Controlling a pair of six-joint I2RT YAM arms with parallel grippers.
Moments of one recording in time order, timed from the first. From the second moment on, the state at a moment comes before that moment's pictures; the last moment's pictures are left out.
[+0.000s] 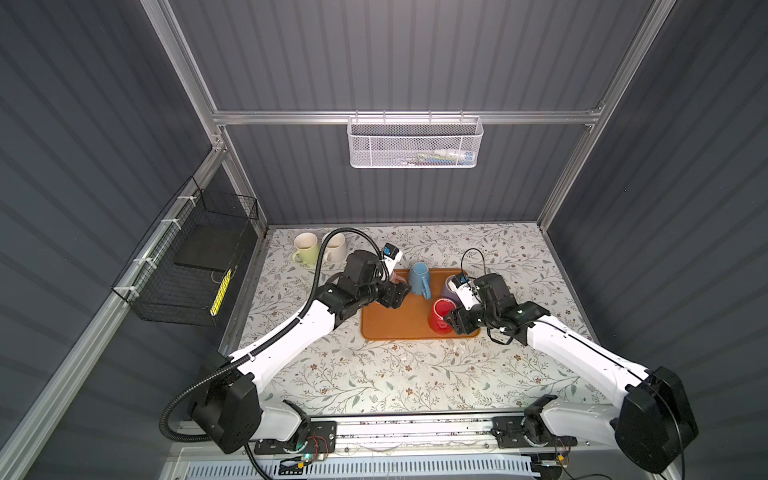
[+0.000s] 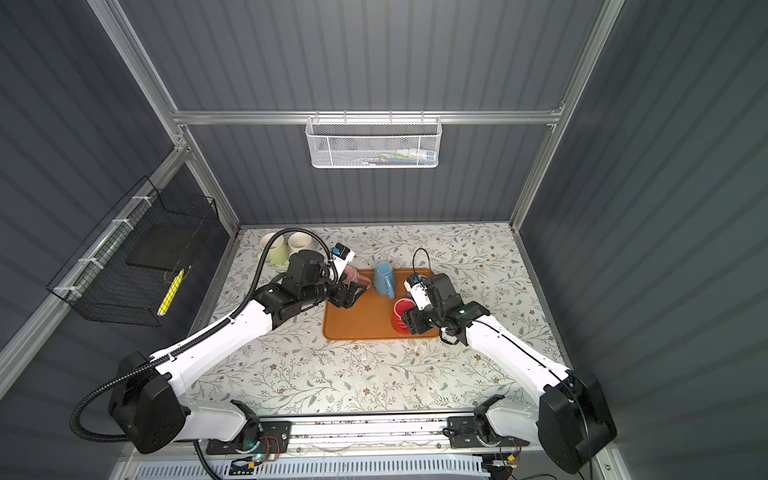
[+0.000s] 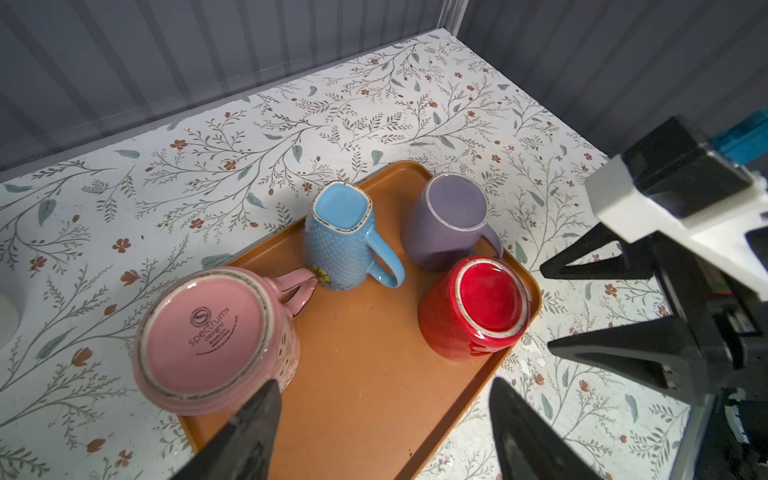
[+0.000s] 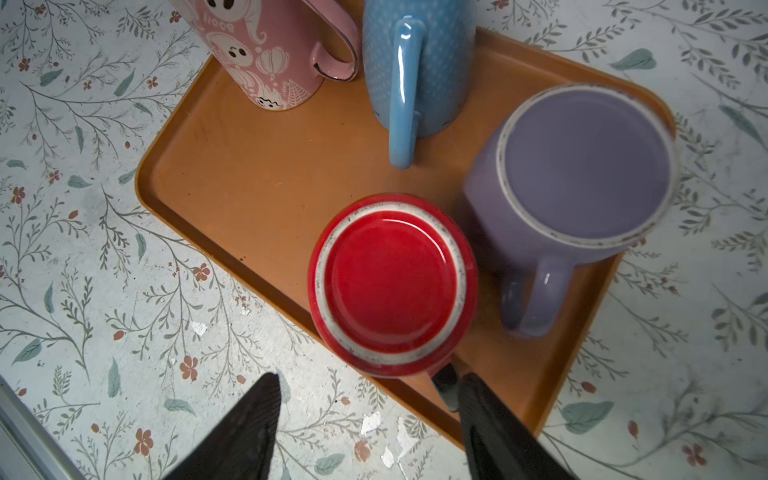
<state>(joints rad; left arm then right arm) -0.65 1.38 1.09 -0.29 0.17 -0.06 0.51 1.23 0.79 -0.45 -0.16 0.05</state>
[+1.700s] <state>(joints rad) -0.65 1.40 1.09 -0.30 0.16 -0.08 0.59 1.42 0.79 -0.22 -0.40 0.29</state>
